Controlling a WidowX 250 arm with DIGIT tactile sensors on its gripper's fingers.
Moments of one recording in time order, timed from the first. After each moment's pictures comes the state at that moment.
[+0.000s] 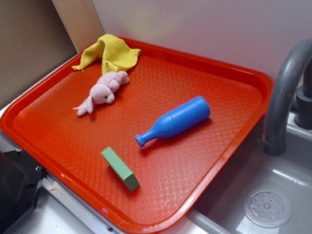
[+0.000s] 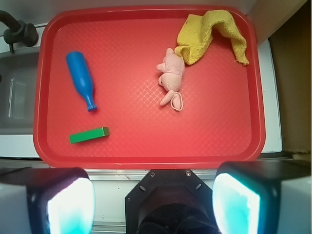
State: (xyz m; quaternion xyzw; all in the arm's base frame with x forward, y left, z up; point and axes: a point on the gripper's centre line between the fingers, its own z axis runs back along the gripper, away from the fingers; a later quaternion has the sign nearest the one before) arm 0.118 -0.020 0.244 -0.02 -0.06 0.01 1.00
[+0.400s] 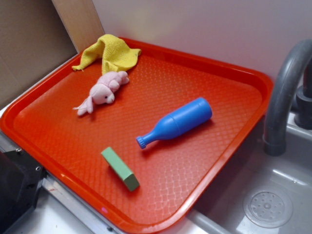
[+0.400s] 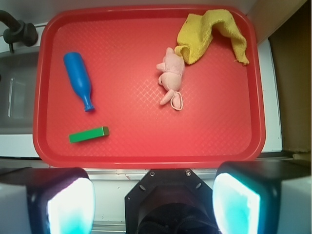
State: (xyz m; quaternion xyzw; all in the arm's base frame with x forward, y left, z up) arm 0.119 -0.021 0.241 -0.02 -0.06 0.01 1.00
